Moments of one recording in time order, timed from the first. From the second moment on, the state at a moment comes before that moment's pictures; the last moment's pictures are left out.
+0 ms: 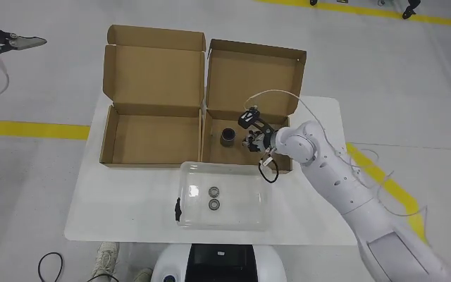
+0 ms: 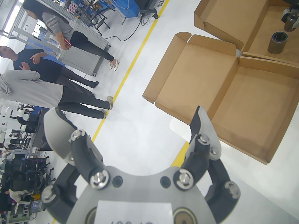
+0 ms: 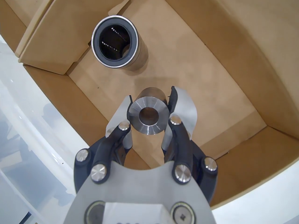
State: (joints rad) left arm 0.40 -0.15 -1.00 -1.50 0.90 -0.88 -0.13; right arm -0.73 -1.28 0.78 -1.19 -0.79 -0.34 0.88
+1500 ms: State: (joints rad) left arm 0.40 -0.15 -1.00 -1.50 0.90 -0.88 -0.13; right arm -1.10 -1.19 1.03 -1.81 -0.83 -0.64 0.69
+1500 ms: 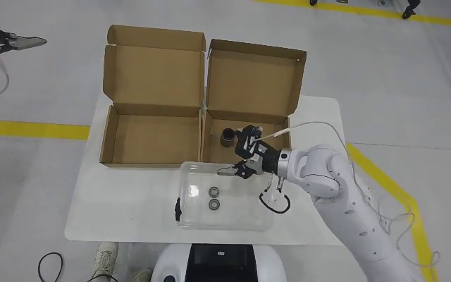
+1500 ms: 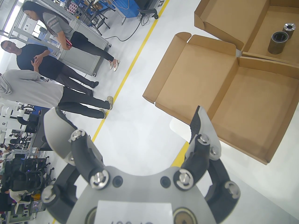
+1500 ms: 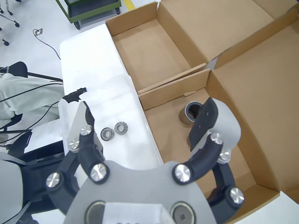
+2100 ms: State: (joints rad) left arm 0.40 -0.15 -1.00 -1.50 0.90 -0.88 -0.13; right arm -1.10 -1.18 1.01 -1.84 -0.90 -0.64 0.67
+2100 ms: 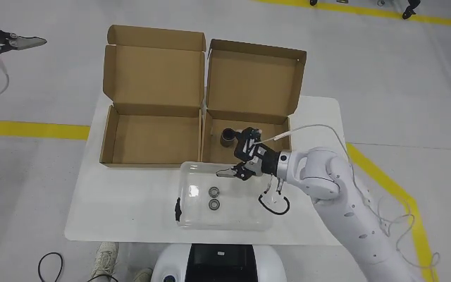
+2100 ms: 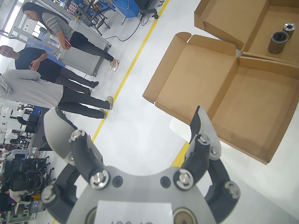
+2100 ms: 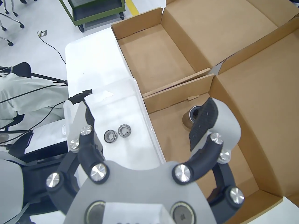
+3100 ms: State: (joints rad) left arm 0.40 -0.15 -1.00 -1.50 0.90 -0.88 -0.13; right arm -1.07 -1.20 0.76 -1.69 -1.16 -0.76 0.67
